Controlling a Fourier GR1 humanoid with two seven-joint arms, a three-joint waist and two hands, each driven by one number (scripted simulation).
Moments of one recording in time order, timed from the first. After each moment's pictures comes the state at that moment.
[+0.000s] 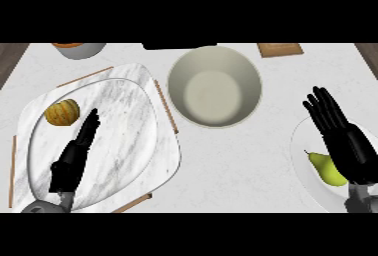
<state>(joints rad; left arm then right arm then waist) -0.06 0.43 -0.33 -1.40 0.20 0.32 -0.15 -0.07 -0.43 0.10 -1.61 -0.37 0.04 -0.11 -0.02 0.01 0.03</state>
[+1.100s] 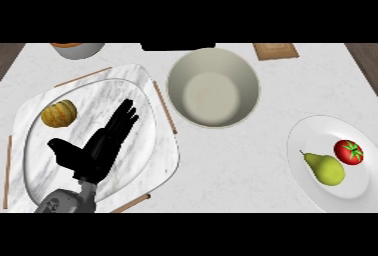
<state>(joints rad) -0.13 0.30 -0.34 -1.53 0.43 0.14 0.03 0.16 -0.94 -0.20 -1.40 0.08 0.18 -0.70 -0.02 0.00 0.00</state>
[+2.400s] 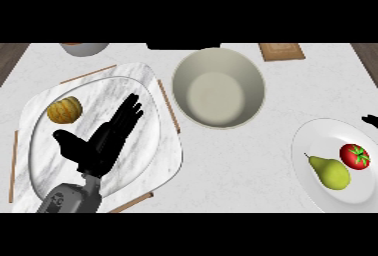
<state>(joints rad) -0.16 0.24 -0.29 -1.53 0.37 0.08 0.10 -0.01 -0.92 0.03 -1.60 0.44 0.45 0.17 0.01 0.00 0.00</state>
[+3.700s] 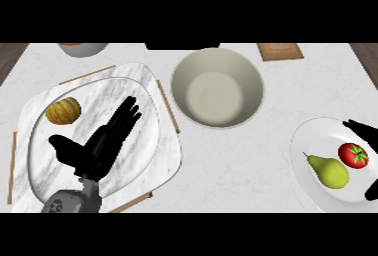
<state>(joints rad) -0.11 0.13 -0.17 -1.57 0.25 -0.03 0.14 -0.08 -0.66 -0.04 -1.37 0.82 0.42 -0.01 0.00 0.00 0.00</state>
